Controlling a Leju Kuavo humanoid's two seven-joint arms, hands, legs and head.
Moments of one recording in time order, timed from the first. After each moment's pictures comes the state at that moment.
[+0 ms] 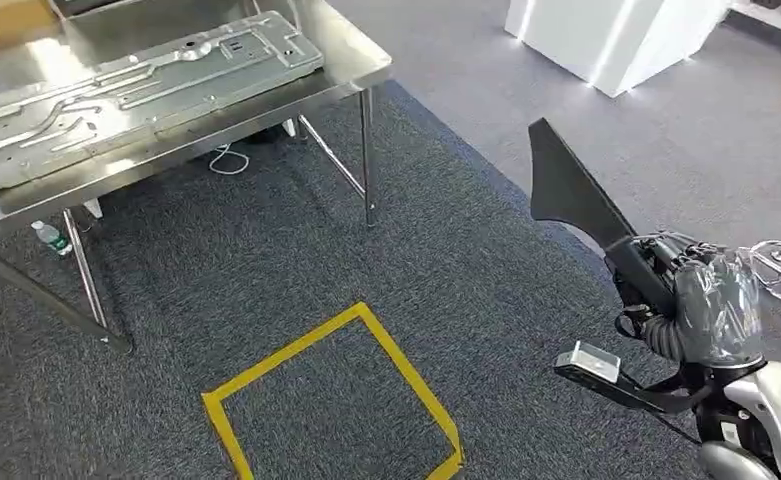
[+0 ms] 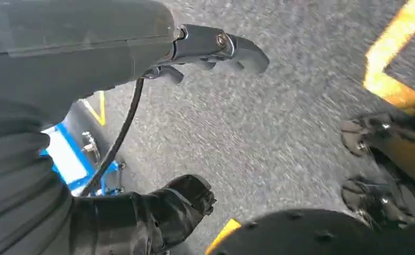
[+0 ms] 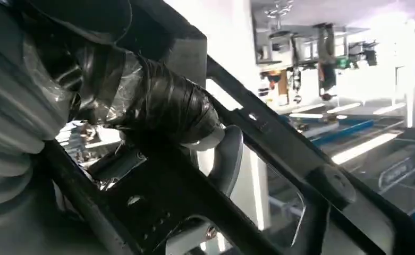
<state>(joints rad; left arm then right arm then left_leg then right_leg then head) 0.09 0.10 -0.40 0.03 0.09 -0.13 0.06 -0.10 -0.79 0.28 -1.73 0.97 -0.48 -0.04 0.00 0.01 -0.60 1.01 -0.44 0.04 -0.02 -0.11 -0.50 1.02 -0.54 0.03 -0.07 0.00</state>
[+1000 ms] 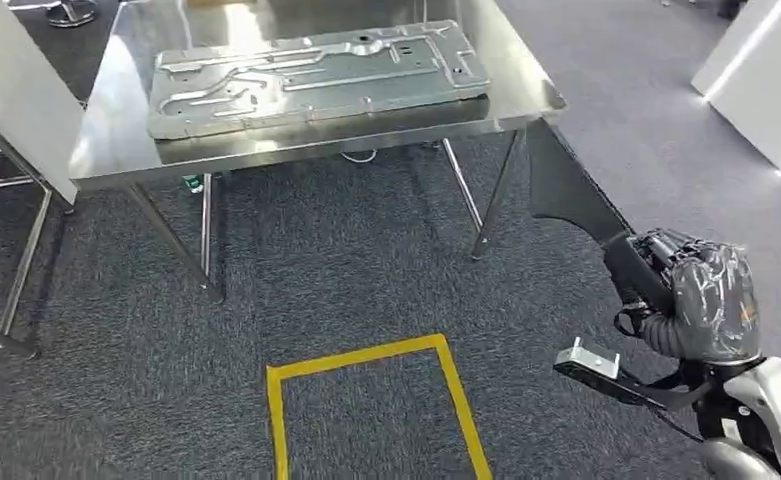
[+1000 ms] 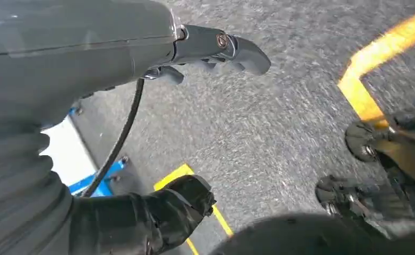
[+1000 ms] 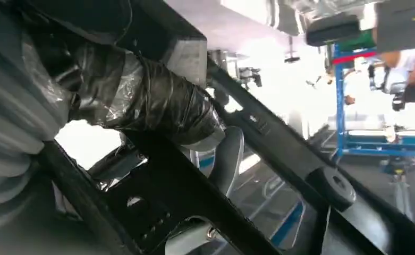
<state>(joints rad) 0.08 0.10 -0.40 0.03 0.09 -0.13 0.06 -0.09 -0.80 0.28 -1.73 0.95 -0.46 -0.04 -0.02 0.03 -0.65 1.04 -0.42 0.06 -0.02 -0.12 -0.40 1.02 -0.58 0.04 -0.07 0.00</state>
